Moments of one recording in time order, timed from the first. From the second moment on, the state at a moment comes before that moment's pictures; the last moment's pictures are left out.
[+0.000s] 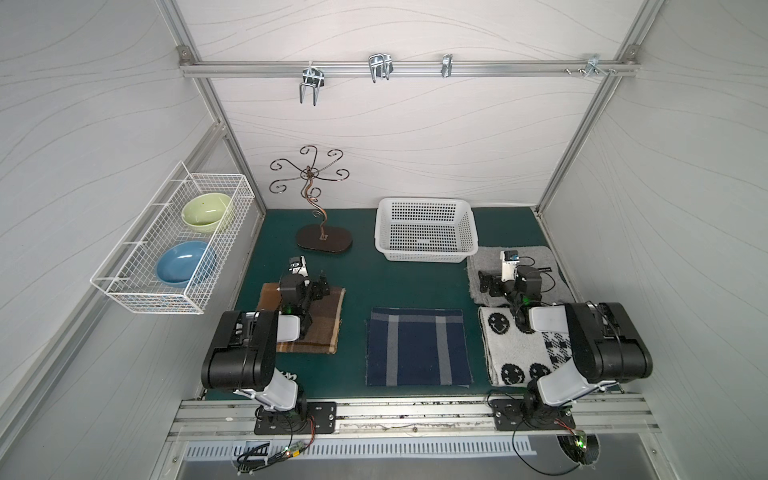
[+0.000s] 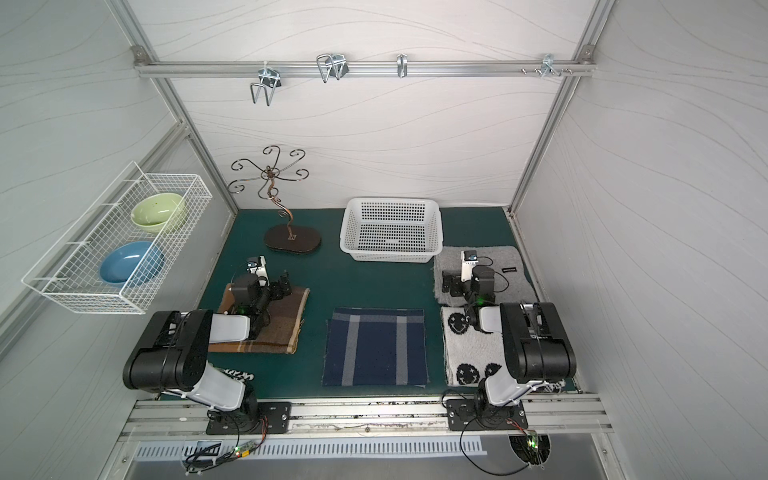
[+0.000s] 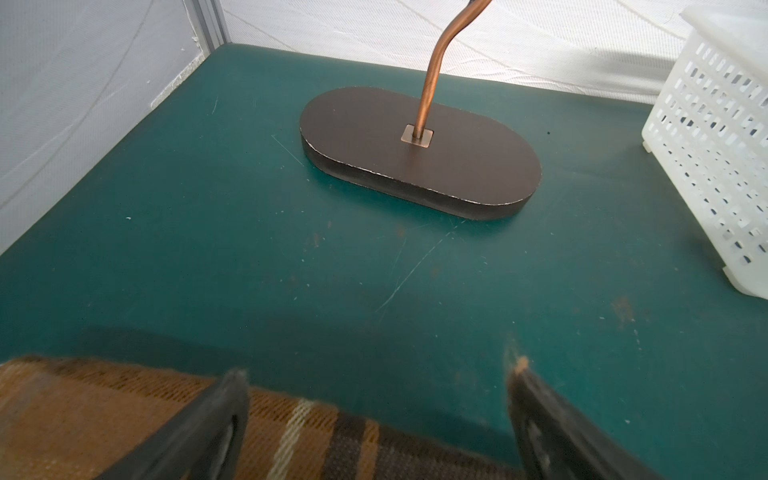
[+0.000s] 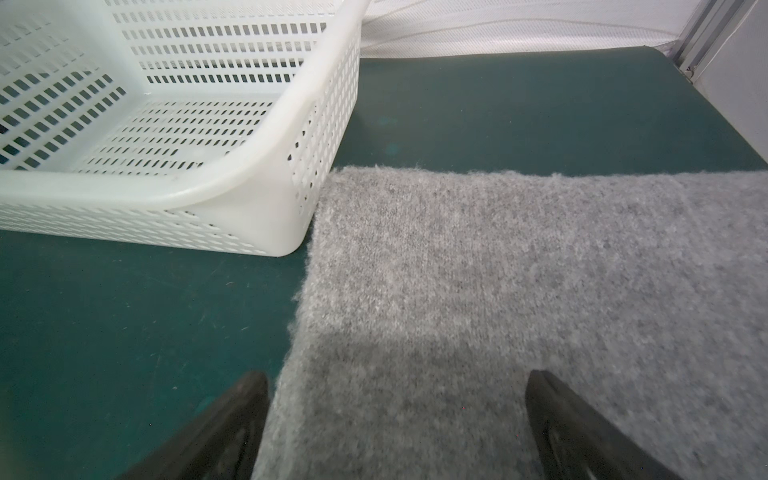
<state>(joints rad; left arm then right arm) 0.06 1.55 0.39 0.71 -0.05 -0.11 0.07 1.57 0.46 0.65 -0.14 0.00</state>
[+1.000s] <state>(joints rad) 0.04 1.40 0.40 0.56 -0.06 -0.11 0.07 1.41 0.51 0.45 -0.11 0.02</state>
